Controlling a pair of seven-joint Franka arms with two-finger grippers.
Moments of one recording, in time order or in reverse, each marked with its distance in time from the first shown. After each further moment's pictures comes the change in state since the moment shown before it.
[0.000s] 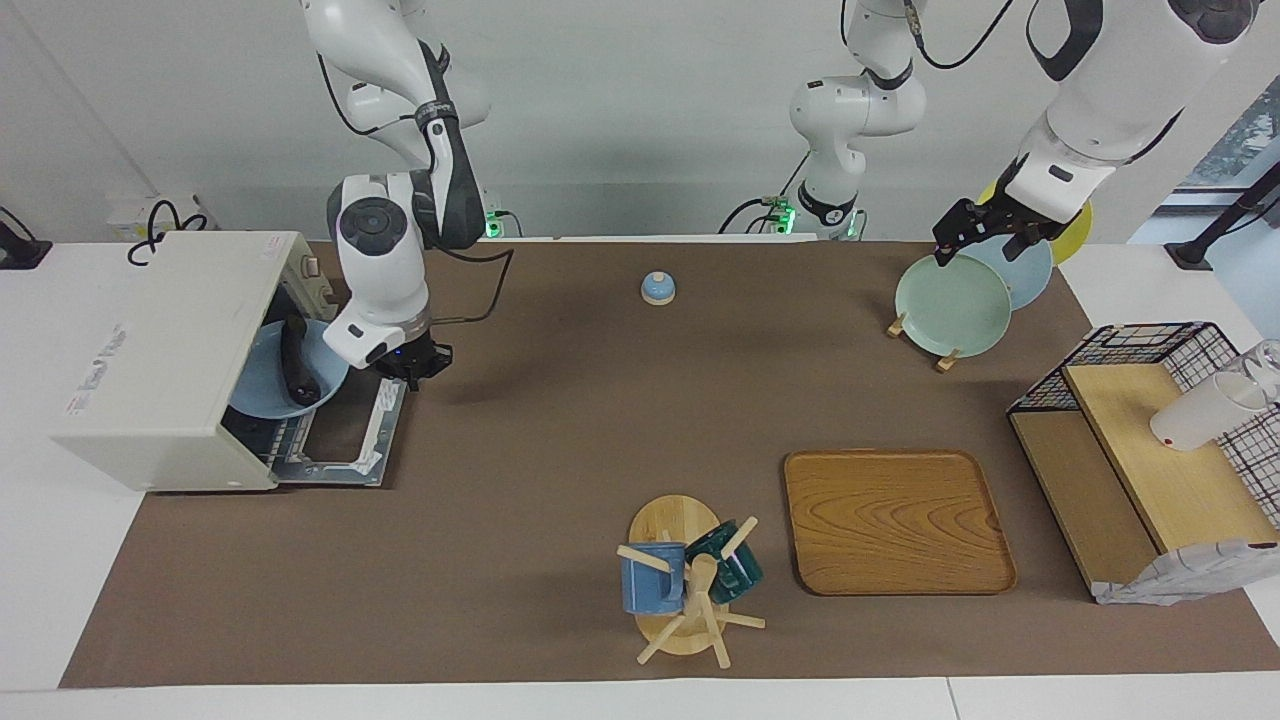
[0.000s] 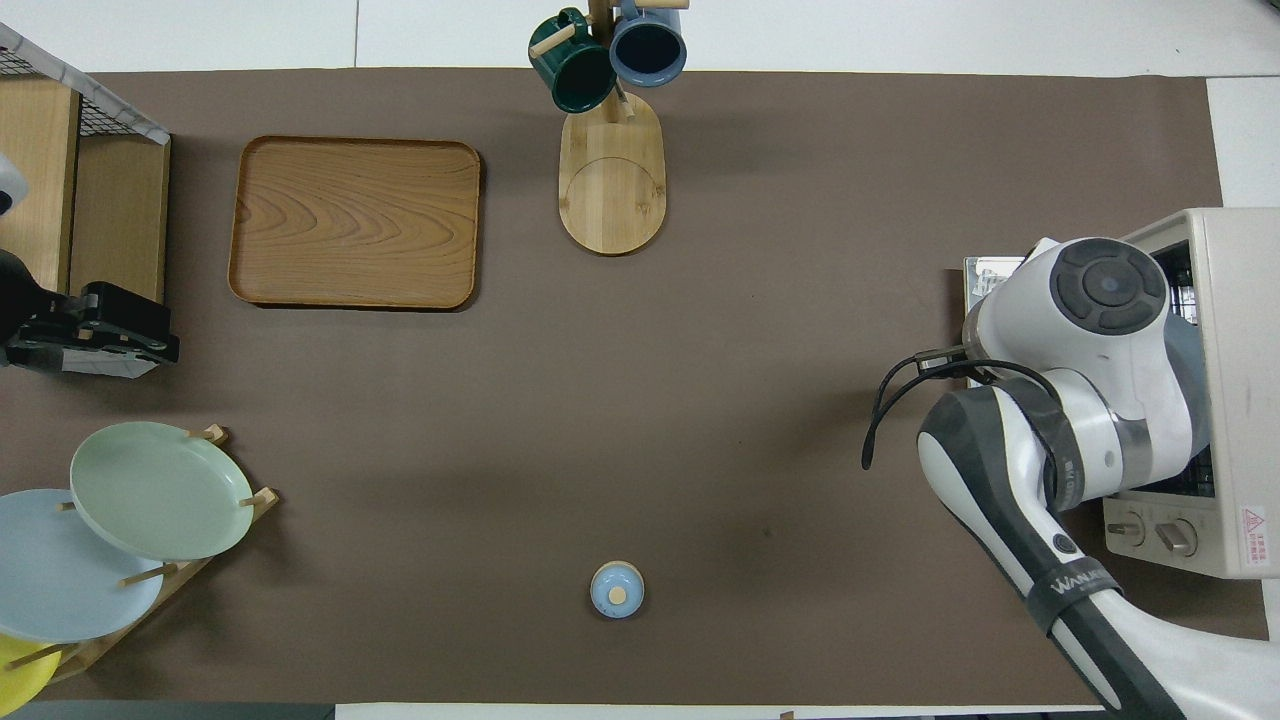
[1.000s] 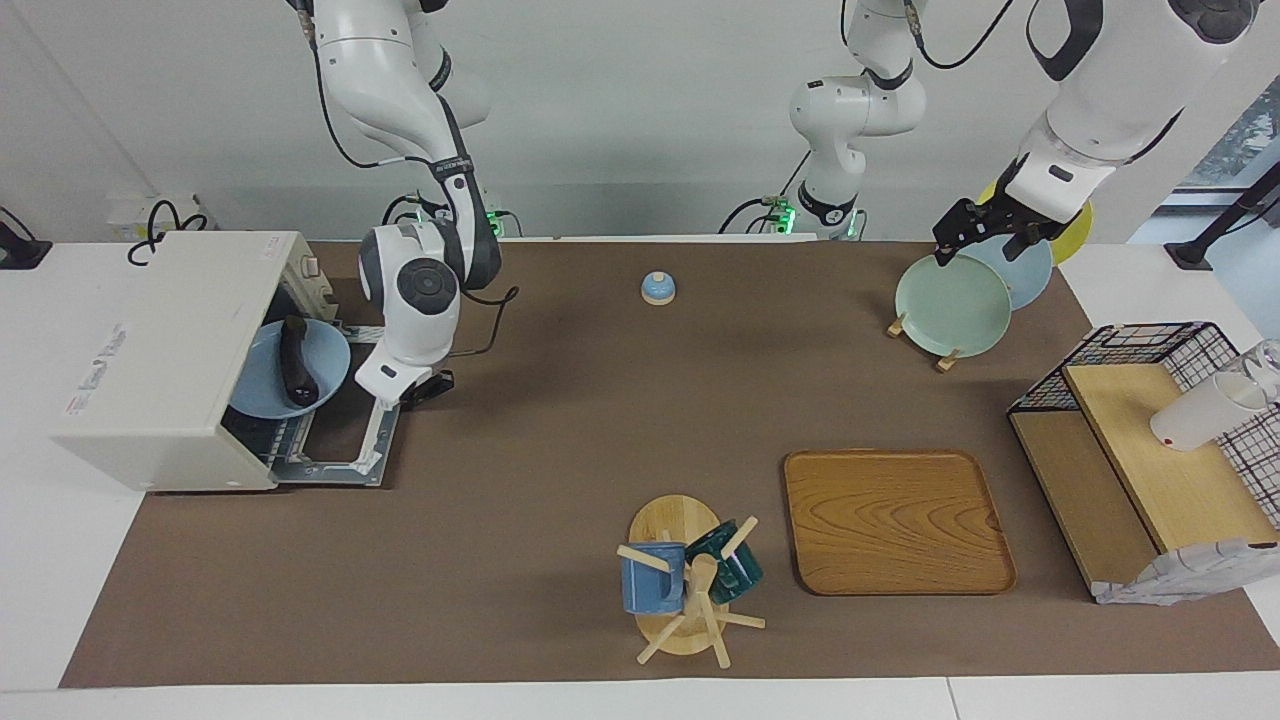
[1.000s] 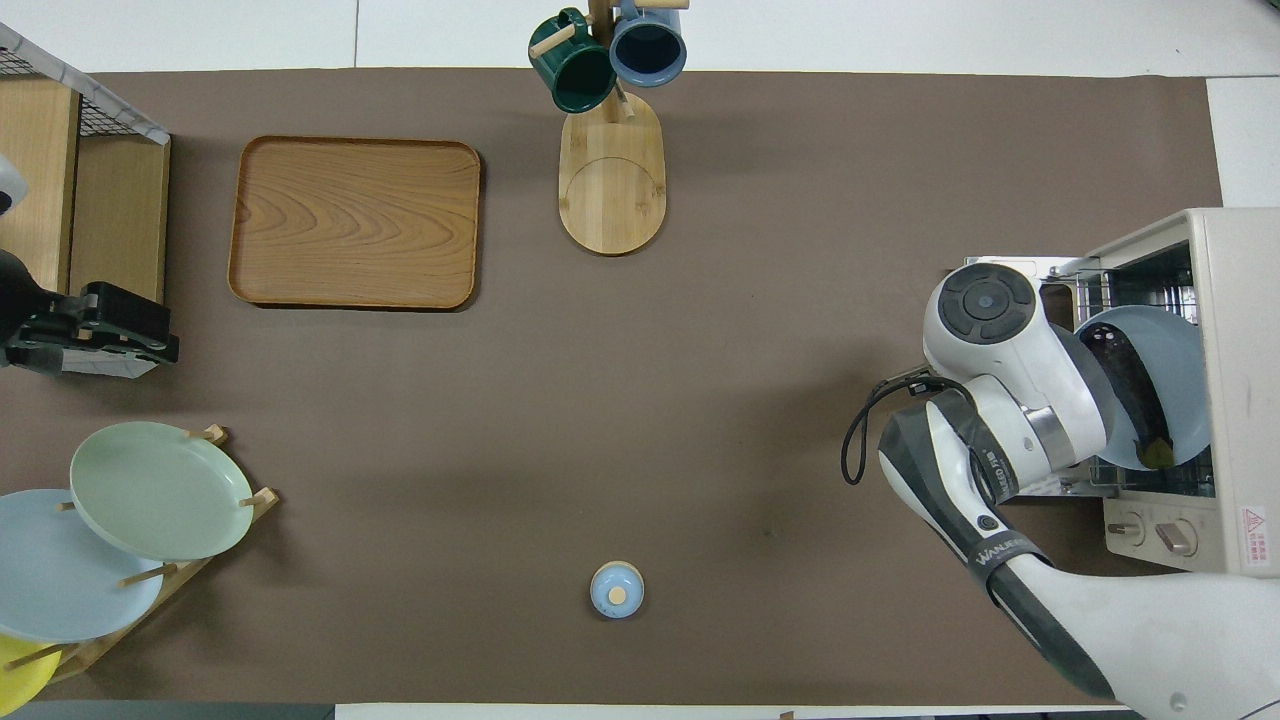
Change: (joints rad) left arm 0.000 0.000 0.000 0.000 0.000 0.000 0.000; right arm 0.015 0.107 0.013 0.010 -0.247 -0.010 0.031
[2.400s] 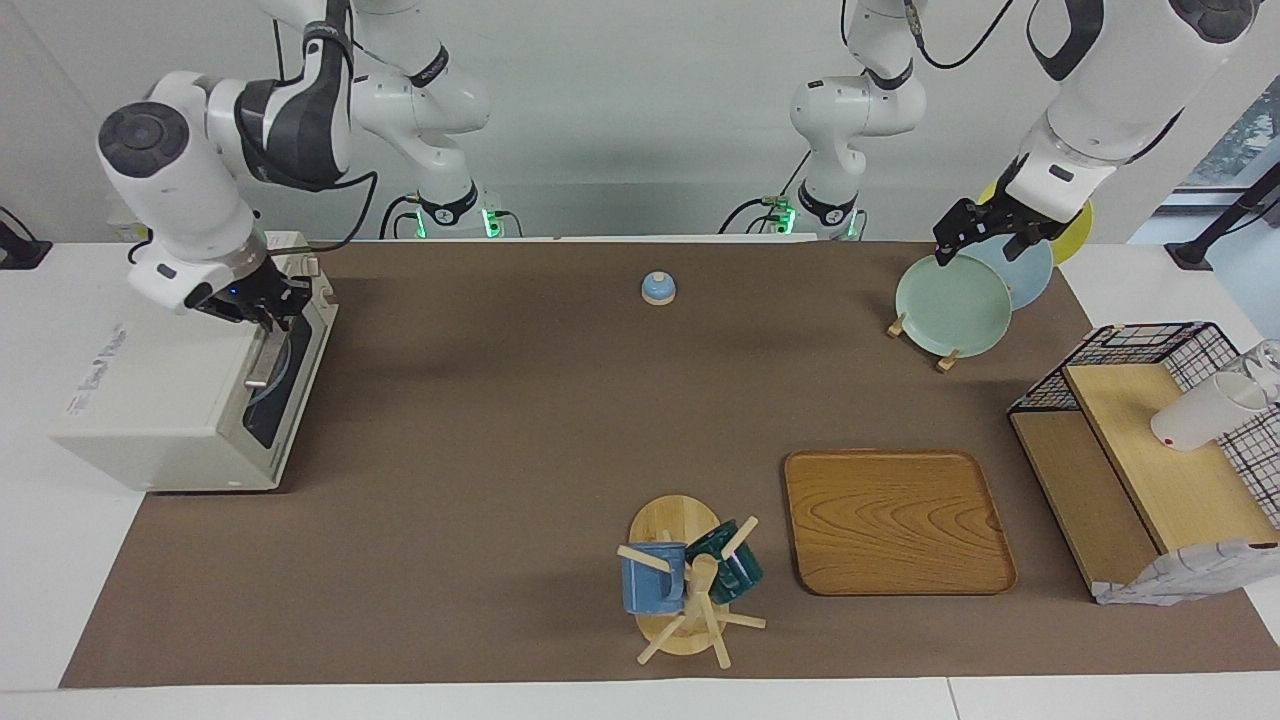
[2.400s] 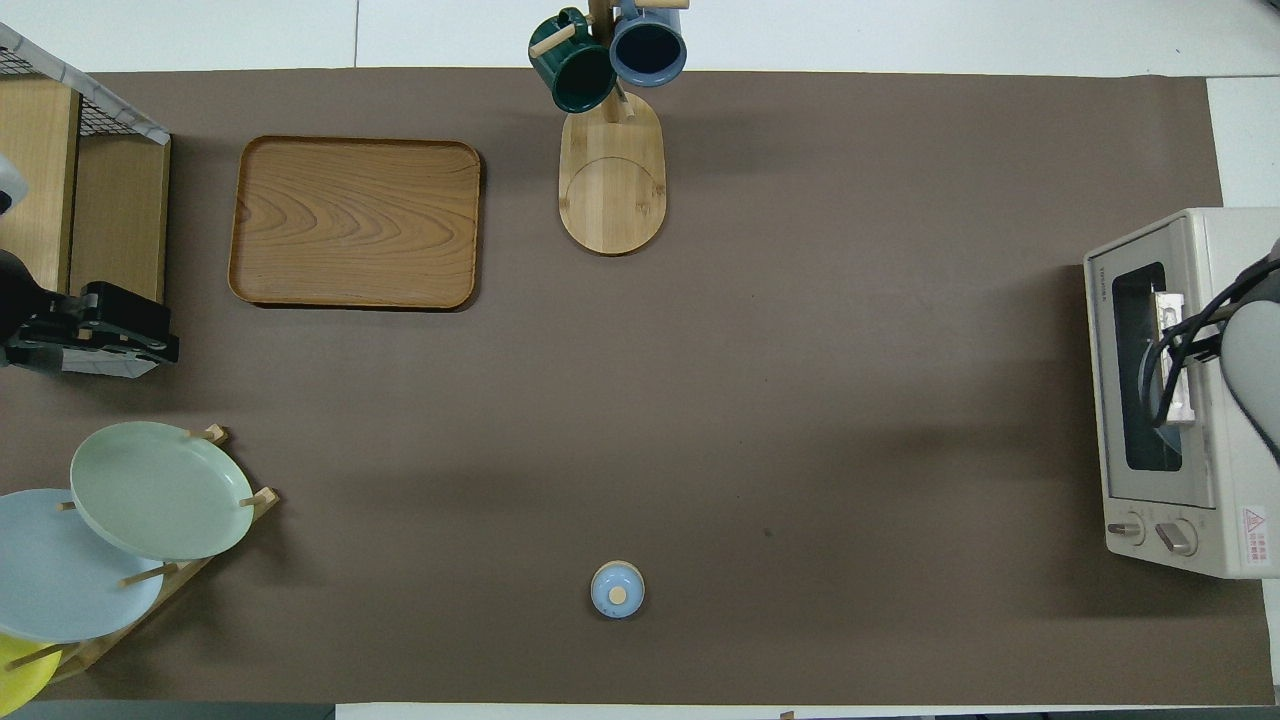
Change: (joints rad) left arm 0.000 0.000 0.000 0.000 0.000 0.000 0.000; right arm -0.248 -0.171 -0.024 0.443 0.271 -0.562 -0.462
